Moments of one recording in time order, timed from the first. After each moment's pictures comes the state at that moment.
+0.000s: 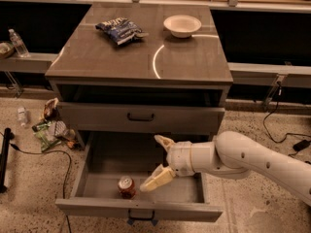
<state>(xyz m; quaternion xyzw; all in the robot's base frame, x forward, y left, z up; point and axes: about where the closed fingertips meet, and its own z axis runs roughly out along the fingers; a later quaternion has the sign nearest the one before) 0.474 0.019 0.648 -0.51 0.66 0.35 0.42</state>
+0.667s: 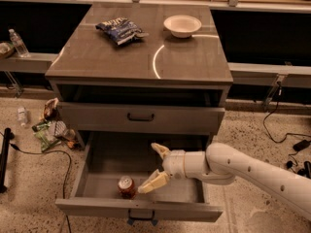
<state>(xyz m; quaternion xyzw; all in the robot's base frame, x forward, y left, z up) 0.499 0.030 0.570 -0.49 0.65 0.39 0.43</state>
